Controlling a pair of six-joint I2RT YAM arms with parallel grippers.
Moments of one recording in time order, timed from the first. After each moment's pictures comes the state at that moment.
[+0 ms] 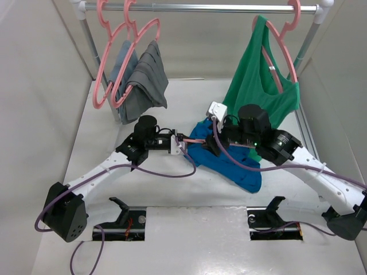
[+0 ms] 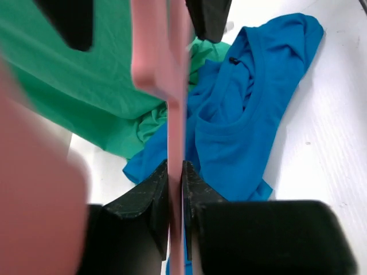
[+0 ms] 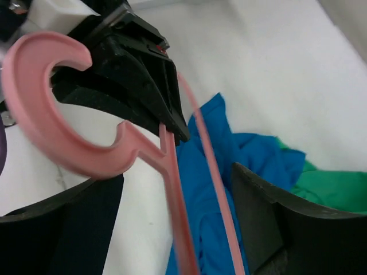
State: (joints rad) left arm -0.59 1.16 0.75 0.10 0.84 0.80; right arm 0.77 1.12 1.22 -0.52 -0.31 -0.20
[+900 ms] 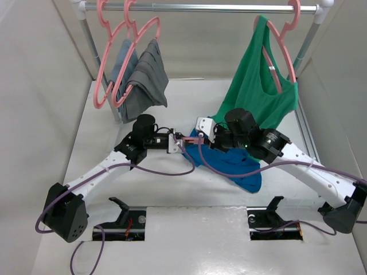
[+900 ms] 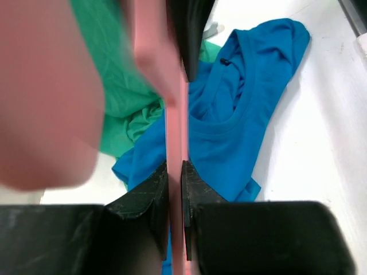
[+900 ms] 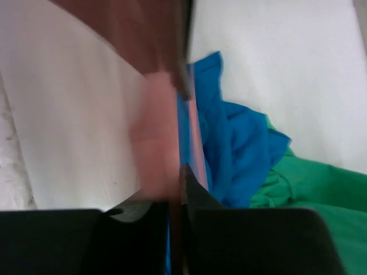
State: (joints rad) left arm -0.58 1.16 0.76 0.07 0.90 0.78; right arm 0.83 1.19 1.23 -0.65 -0.18 -0.53
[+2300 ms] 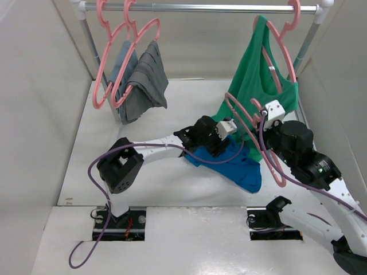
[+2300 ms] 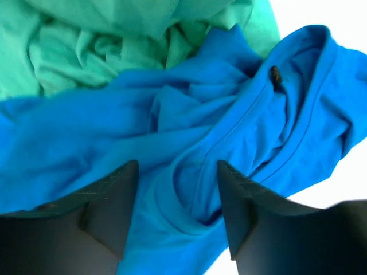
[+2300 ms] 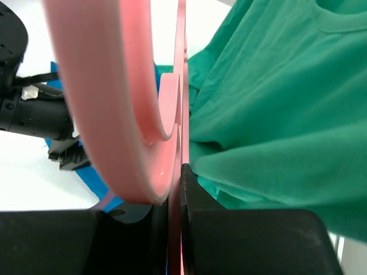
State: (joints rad) left arm -0.92 1.80 1.21 0.00 0.22 0.10; right arm 0.57 0.76 1.09 -0.69 0.24 -0.08
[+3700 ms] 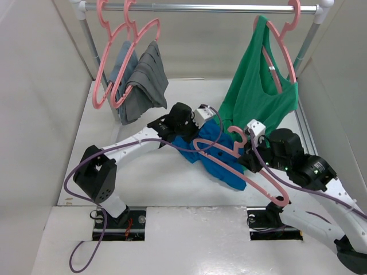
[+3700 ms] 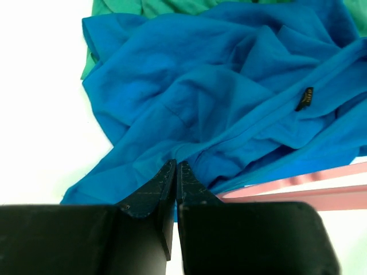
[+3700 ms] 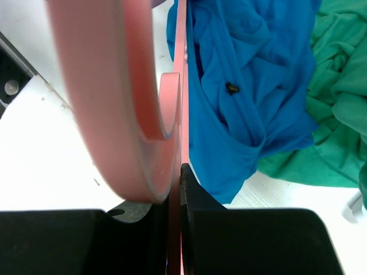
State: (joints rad) left arm -0.73 1.59 1.17 -0.27 0.20 0.20; right arm 0.64 0.73 1.03 -0.89 -0.20 0.05
